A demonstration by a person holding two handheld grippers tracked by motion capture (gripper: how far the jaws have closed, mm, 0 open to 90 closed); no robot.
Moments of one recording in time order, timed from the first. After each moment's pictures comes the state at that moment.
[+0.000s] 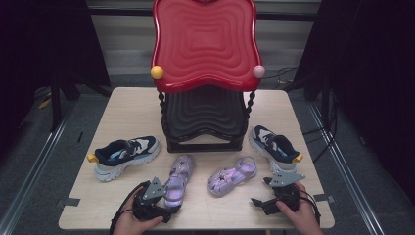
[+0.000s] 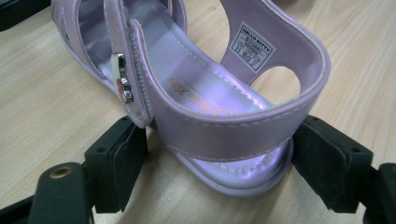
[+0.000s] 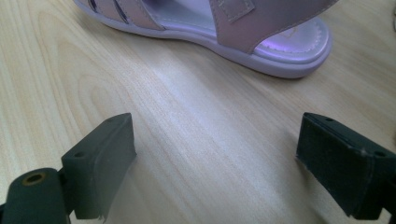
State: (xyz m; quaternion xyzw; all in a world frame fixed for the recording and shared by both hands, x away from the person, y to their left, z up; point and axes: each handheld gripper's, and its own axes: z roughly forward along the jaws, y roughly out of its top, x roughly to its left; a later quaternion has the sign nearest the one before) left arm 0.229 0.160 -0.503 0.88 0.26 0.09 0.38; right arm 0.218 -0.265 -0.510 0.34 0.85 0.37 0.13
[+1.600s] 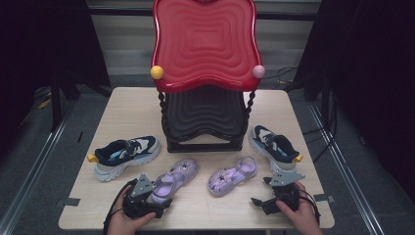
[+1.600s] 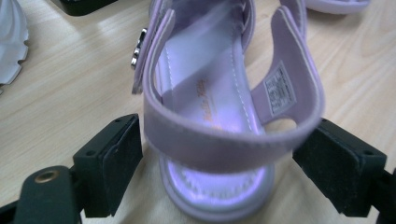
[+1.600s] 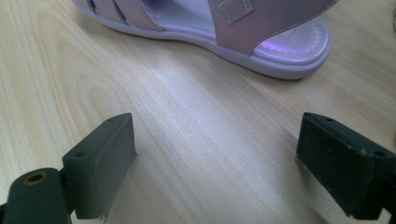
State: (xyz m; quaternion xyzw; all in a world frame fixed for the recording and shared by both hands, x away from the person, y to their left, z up) left arm 0.234 0.183 -0.504 0.85 0.32 0.12 0.39; right arm 0.220 -0.265 -0.510 0.34 0.85 0.37 0.13
